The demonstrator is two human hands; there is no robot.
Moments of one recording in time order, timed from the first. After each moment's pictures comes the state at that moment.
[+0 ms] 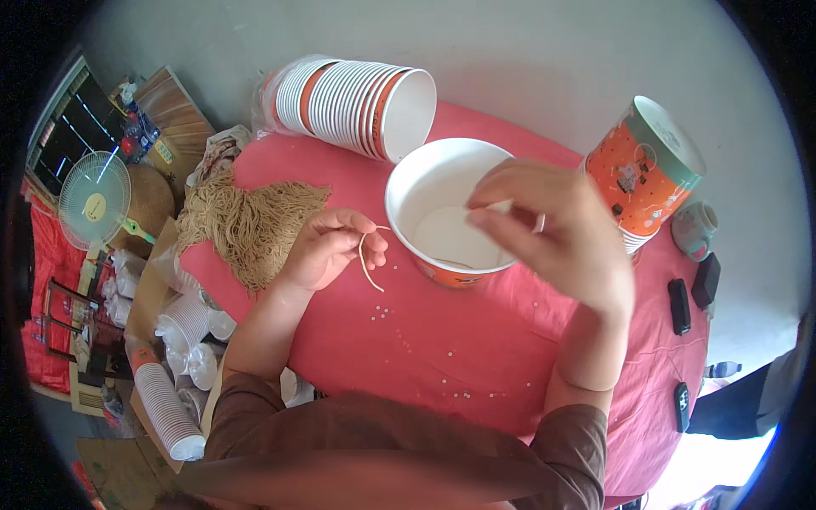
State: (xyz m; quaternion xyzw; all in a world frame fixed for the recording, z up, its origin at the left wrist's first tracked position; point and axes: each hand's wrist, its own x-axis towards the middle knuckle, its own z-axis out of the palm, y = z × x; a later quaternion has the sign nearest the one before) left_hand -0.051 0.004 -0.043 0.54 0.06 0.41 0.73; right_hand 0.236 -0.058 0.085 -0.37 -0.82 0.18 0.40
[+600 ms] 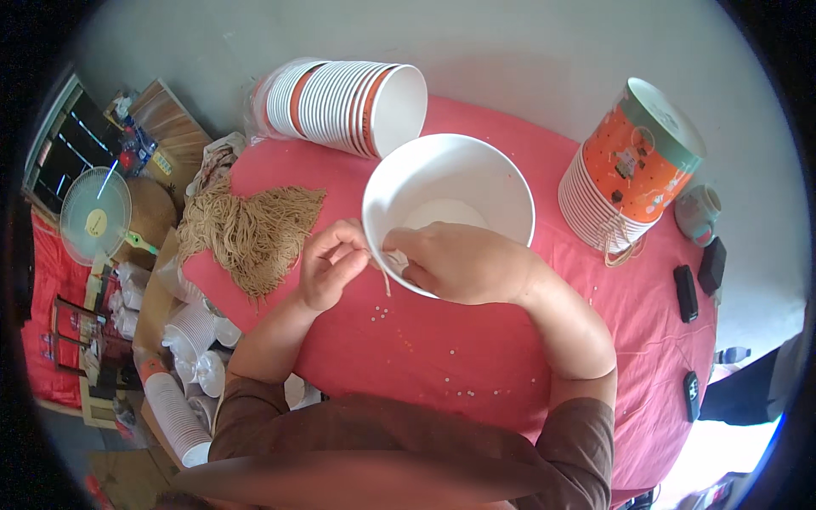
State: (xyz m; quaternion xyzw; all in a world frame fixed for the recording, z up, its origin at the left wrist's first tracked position) left_hand -0.033 -0.018 -0.041 0.70 0.13 0.48 0.52; right_hand 0.194 -0.042 0.031 -0.36 -0.88 0.25 0.16
